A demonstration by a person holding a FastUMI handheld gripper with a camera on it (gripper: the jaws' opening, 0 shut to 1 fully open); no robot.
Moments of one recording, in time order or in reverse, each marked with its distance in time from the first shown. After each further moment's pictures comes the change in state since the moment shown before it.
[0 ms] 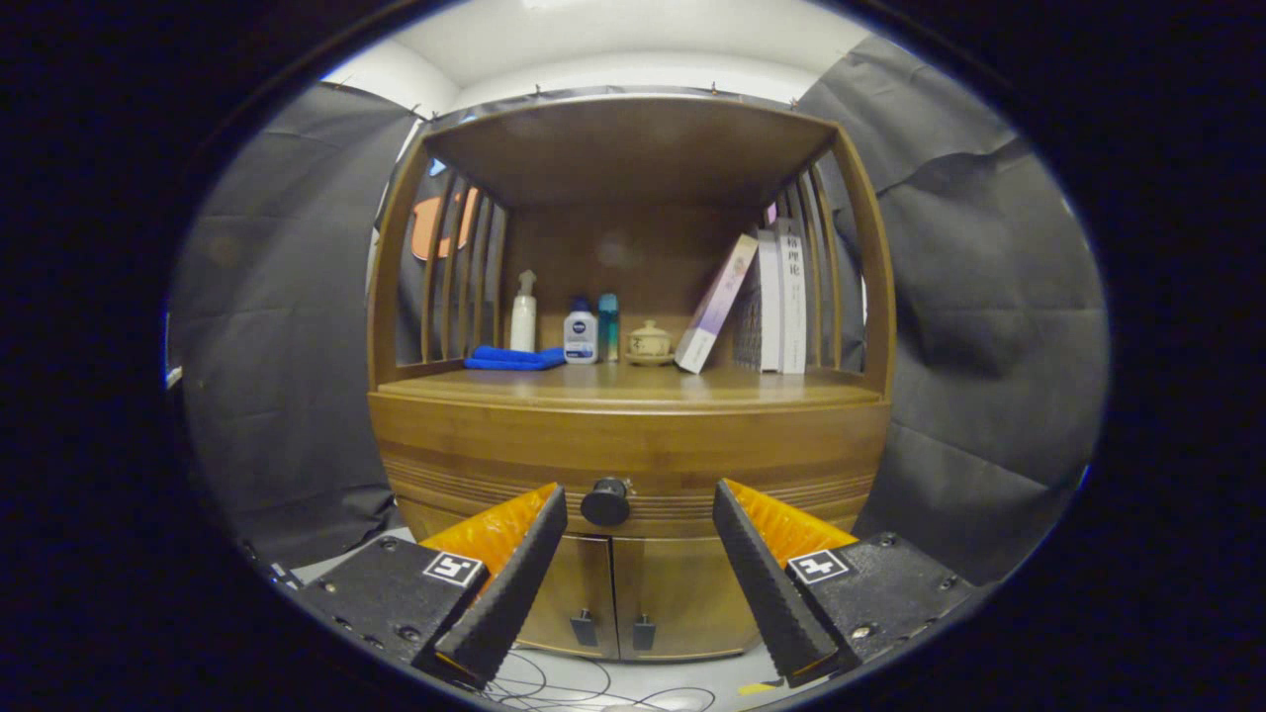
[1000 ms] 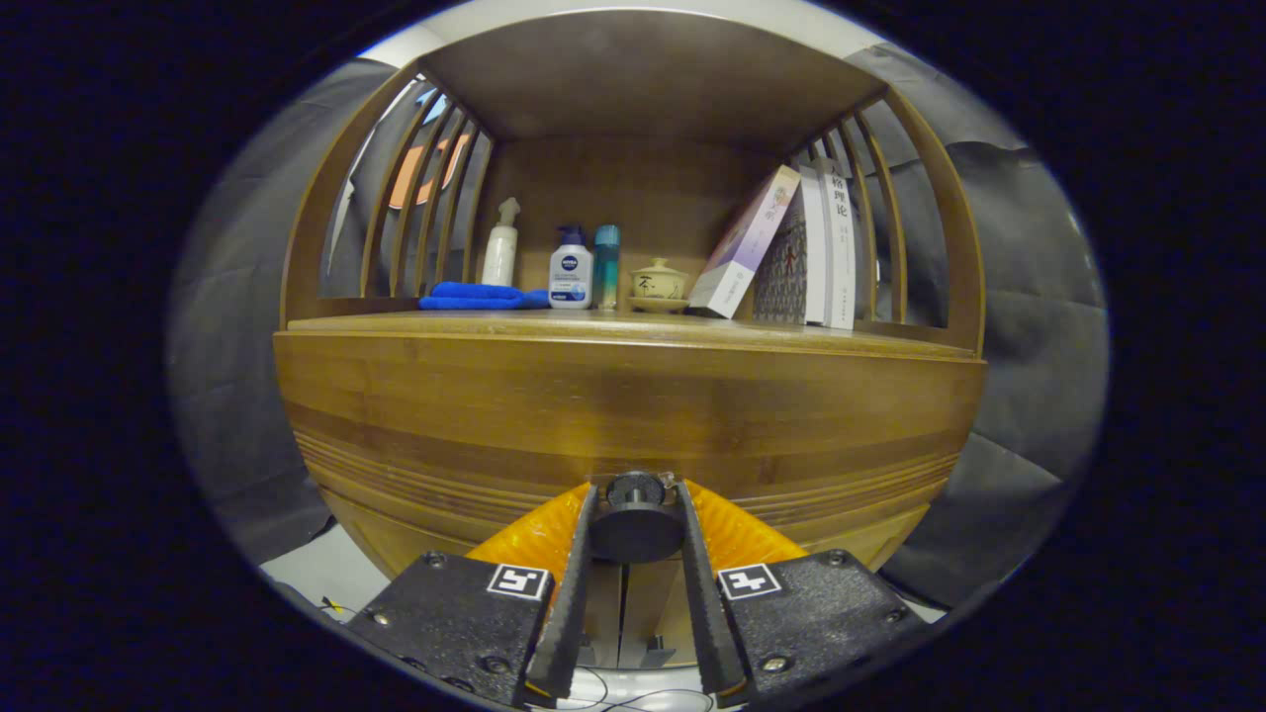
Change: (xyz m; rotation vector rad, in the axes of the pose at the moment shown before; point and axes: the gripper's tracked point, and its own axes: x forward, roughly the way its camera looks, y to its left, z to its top) arm 0.097 0.020 -0.036 -0.021 0.058 -0.093
